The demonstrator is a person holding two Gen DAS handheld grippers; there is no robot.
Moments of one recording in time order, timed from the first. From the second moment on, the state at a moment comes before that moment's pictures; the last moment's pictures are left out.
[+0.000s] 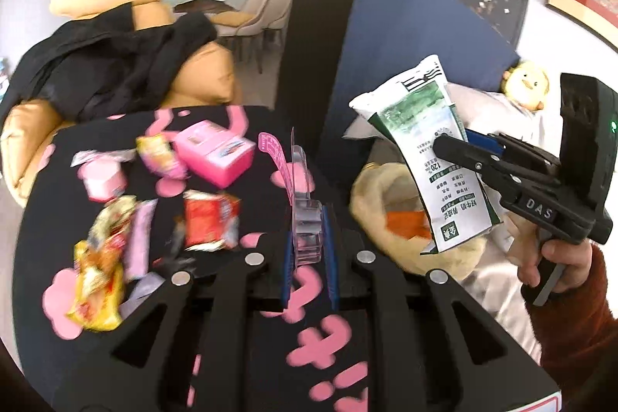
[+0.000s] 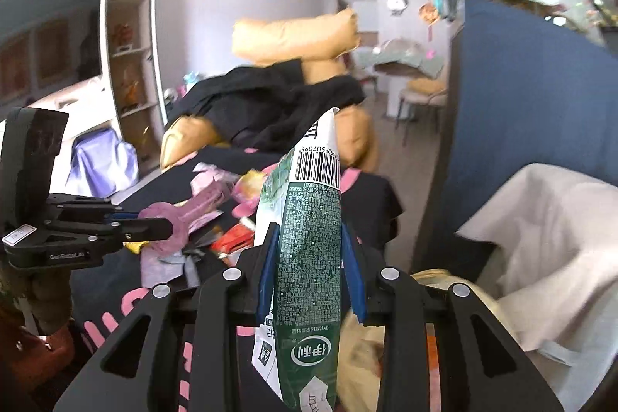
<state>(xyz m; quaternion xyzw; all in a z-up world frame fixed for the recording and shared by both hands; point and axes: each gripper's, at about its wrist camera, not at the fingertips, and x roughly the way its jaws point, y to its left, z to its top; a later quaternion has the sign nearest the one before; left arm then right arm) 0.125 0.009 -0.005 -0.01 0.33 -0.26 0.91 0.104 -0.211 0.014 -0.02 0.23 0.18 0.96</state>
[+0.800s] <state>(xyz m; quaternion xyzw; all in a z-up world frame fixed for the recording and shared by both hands) 0.186 -0.183 -0.047 0.01 0.38 -0.41 0.83 0.079 -0.361 0.013 0.00 0.21 0.01 0.98</state>
